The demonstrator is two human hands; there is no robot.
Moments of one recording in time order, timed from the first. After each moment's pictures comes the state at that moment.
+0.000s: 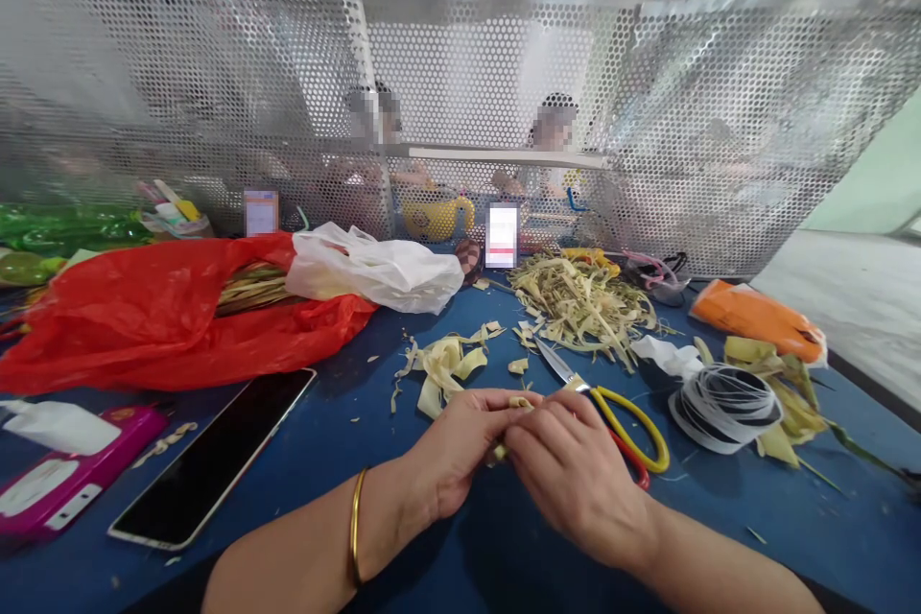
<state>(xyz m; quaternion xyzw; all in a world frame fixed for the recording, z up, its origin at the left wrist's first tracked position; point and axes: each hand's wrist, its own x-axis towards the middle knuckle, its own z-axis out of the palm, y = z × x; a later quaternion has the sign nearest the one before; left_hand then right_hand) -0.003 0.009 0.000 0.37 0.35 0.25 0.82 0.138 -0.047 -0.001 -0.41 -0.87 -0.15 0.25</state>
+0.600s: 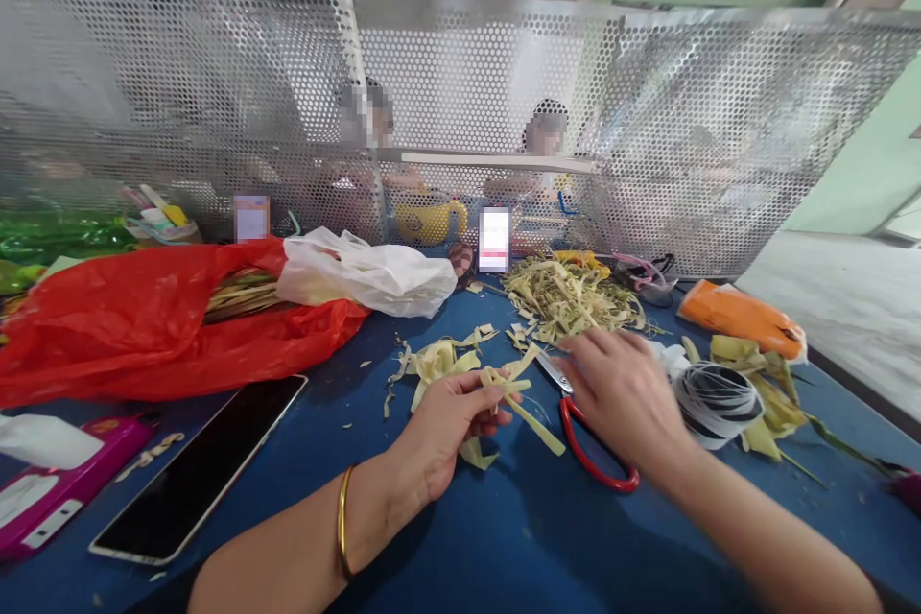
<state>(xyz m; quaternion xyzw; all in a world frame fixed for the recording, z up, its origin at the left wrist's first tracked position) -0.005 0.020 0.005 0.37 0.44 0.32 0.75 0.184 -0.024 0.039 -0.62 -0.74 -0.19 0.16</state>
